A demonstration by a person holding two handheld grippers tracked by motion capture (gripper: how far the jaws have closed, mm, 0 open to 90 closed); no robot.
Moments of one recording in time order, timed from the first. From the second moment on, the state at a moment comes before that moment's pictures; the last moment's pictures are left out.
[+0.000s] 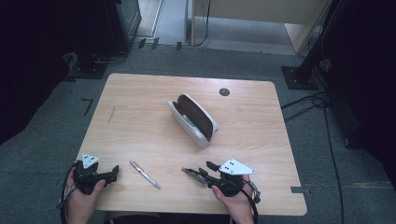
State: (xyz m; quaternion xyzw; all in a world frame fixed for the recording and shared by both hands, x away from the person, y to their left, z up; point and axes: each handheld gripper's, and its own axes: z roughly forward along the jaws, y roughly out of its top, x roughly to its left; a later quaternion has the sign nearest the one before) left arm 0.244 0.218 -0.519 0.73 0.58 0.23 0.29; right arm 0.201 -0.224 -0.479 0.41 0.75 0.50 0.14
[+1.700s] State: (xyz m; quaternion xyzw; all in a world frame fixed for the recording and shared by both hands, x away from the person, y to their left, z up) left arm 0.244 0.218 -0.519 0.73 0.58 0.23 0.29; right arm 0.185 -0.222 -0.521 0.42 0.77 0.46 0.13
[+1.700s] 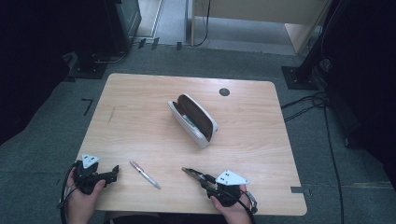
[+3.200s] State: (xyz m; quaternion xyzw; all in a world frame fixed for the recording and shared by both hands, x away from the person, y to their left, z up) left arm 0.244 0.218 -0.519 0.73 0.58 0.23 0.29; right arm 0.194 -0.268 -0.464 0.48 0.70 0.48 0.21
